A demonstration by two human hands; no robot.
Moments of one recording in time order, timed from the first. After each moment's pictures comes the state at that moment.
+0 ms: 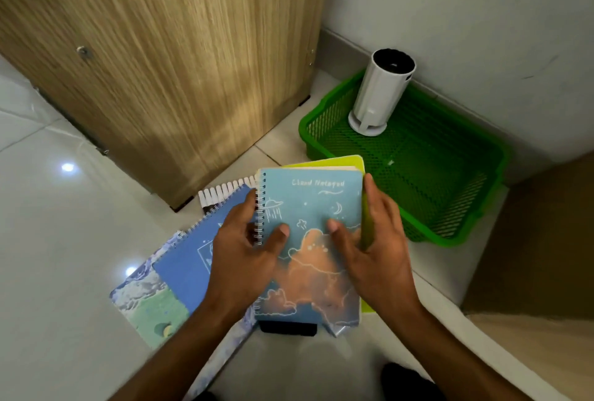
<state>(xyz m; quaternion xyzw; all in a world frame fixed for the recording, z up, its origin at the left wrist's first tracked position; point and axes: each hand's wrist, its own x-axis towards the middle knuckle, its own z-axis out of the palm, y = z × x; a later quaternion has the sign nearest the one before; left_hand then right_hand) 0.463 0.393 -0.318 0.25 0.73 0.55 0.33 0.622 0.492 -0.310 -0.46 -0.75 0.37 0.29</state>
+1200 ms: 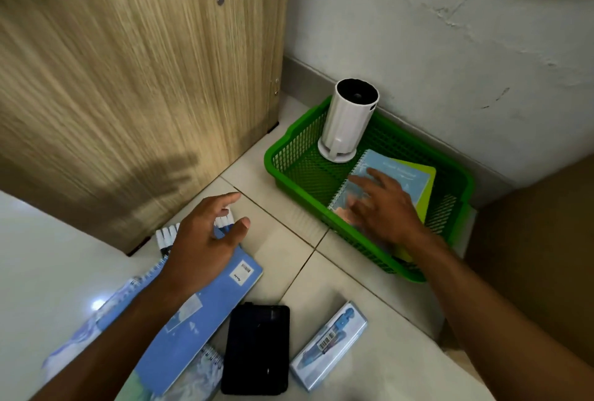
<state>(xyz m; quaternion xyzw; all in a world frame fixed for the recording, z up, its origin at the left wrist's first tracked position) 0.406 0.456 -0.332 0.42 0.76 0.43 0.25 0.649 0.677 -0.351 -0.47 -0.87 0.17 0.03</state>
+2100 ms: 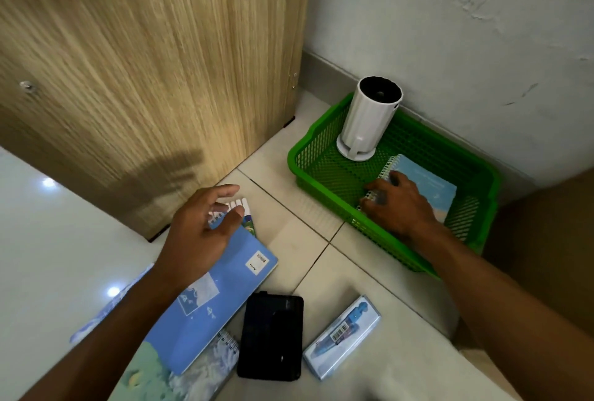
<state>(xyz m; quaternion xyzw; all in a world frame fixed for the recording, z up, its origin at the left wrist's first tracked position) 0.391 0.438 -0.323 0.38 0.76 0.47 0.25 0.642 0.678 -0.352 -0.55 -0.82 0.18 -0.07</state>
